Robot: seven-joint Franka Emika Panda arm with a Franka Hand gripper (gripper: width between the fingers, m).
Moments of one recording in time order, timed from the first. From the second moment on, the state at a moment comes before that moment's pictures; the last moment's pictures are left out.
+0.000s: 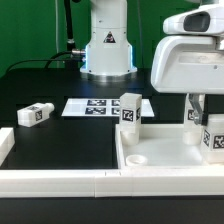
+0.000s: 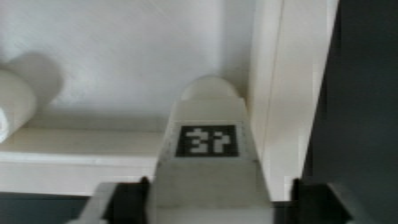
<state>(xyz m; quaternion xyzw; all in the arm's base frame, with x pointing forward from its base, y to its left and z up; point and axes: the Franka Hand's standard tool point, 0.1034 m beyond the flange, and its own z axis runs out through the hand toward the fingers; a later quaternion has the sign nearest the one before) 0.634 0.117 0.082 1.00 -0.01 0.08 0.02</state>
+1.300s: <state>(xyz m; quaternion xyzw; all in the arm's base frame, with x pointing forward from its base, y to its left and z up) 0.634 0.116 0.081 0.76 -0.64 0.06 -0.04</state>
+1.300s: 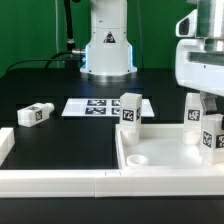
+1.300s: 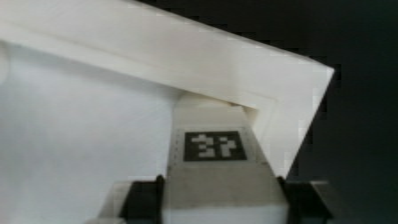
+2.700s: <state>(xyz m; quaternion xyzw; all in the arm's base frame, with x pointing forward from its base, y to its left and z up) 0.635 0.118 0.081 0.98 -0.15 0.08 0.01</state>
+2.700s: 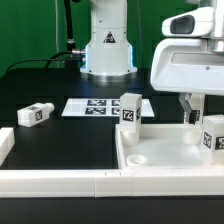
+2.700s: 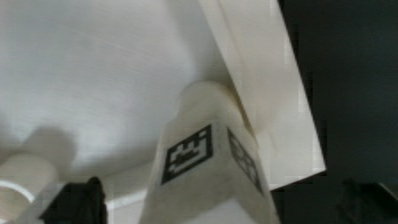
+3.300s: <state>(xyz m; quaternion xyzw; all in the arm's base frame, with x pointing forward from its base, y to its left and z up) 0.636 0.113 0.081 1.00 0.03 0.08 0.03</state>
